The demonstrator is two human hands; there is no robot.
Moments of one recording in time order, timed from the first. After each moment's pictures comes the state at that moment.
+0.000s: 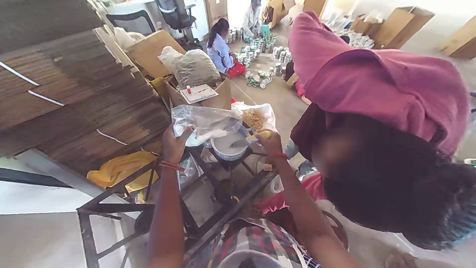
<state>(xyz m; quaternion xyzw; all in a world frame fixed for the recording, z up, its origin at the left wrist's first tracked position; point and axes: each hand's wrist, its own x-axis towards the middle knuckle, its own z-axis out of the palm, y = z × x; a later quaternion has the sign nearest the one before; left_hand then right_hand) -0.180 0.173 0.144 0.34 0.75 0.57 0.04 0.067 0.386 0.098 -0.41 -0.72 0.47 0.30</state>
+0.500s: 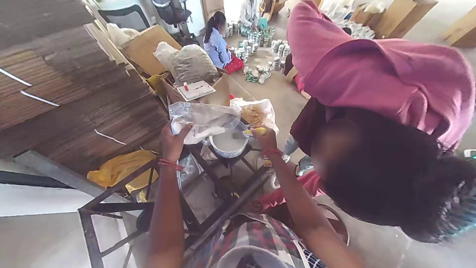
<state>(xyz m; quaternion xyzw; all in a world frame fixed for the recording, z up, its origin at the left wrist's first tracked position) -0.183 0.177 0.141 0.32 0.75 0.57 0.07 0.055 0.389 0.083 -0.39 -0.72 0.45 0.34</state>
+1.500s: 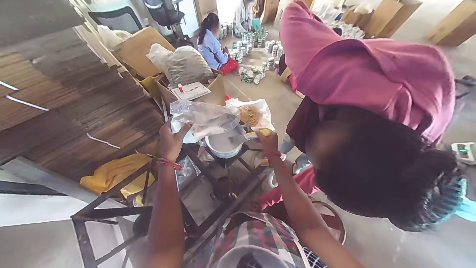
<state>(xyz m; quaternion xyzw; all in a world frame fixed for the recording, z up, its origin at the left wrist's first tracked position) -0.177 0.187 0.149 0.37 0.75 0.54 0.06 0.076 0.384 0.069 -0.45 -0.64 0.50 0.37</state>
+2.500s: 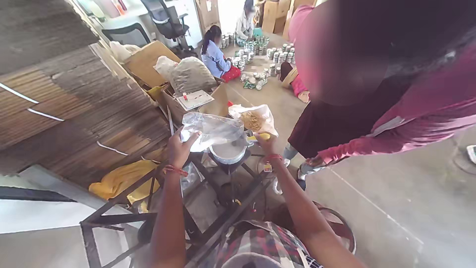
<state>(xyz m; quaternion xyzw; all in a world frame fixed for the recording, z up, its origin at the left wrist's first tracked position) -0.173 0.189 0.148 0.37 0.79 0.48 0.05 0.070 0.390 0.078 -0.43 -0.67 0.50 0.34</state>
